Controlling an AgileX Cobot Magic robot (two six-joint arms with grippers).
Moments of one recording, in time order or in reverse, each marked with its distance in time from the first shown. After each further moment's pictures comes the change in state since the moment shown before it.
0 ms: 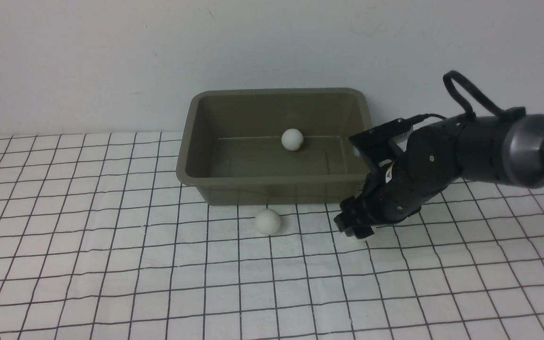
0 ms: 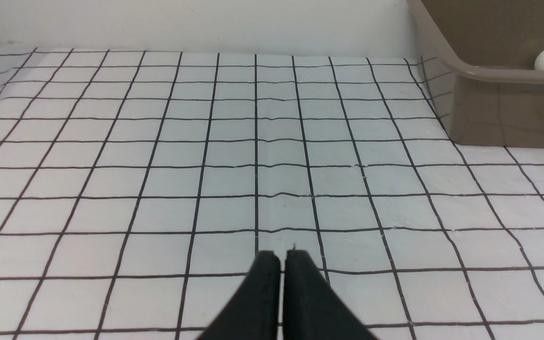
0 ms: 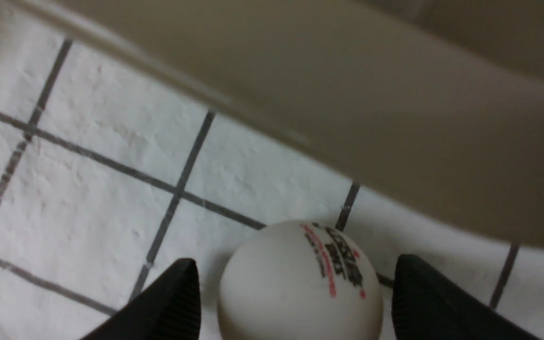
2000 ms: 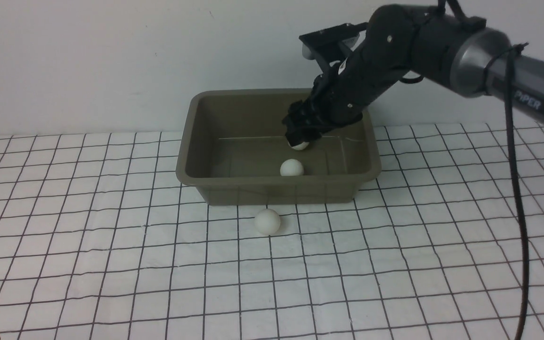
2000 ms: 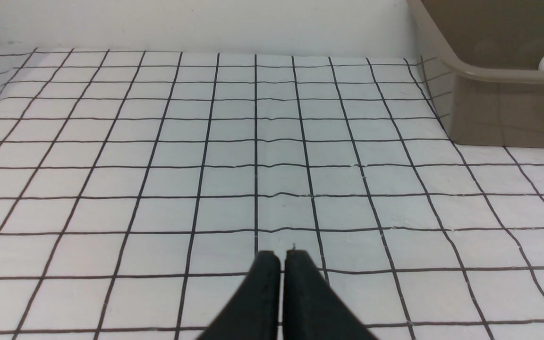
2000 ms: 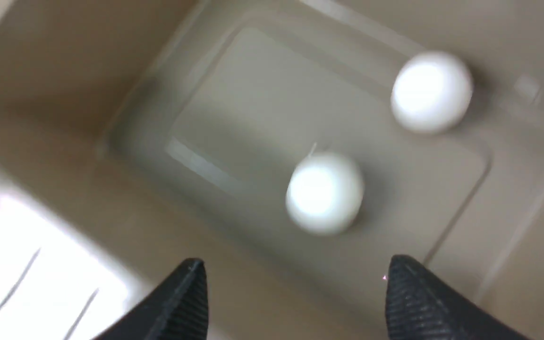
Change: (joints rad) right arm 0.000 0.151 -0.743 0.214 0.491 -0.161; left arm 0.000 0.000 0.000 0.000 0.000 0.000
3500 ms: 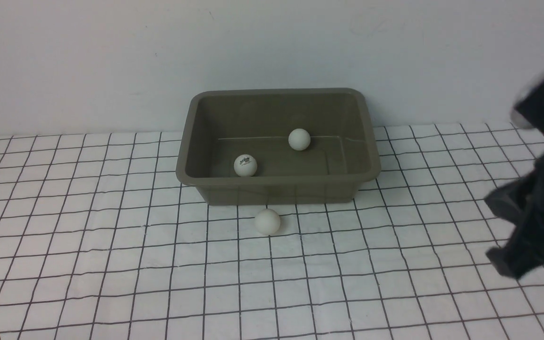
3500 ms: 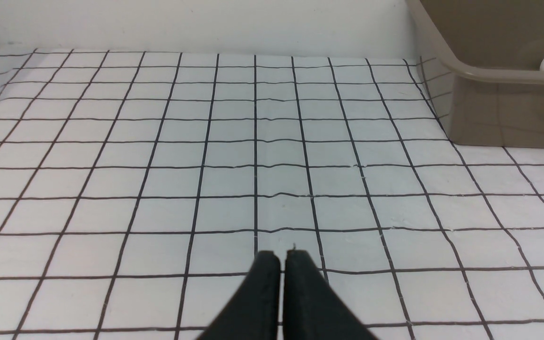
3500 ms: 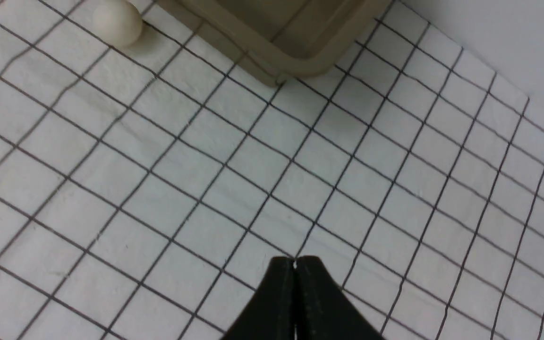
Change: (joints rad) right arm 0.169 -1.152 1.099 -0.595 -0.147 0.328; left arm -0.001 0.000 0.000 0.000 0.000 0.000
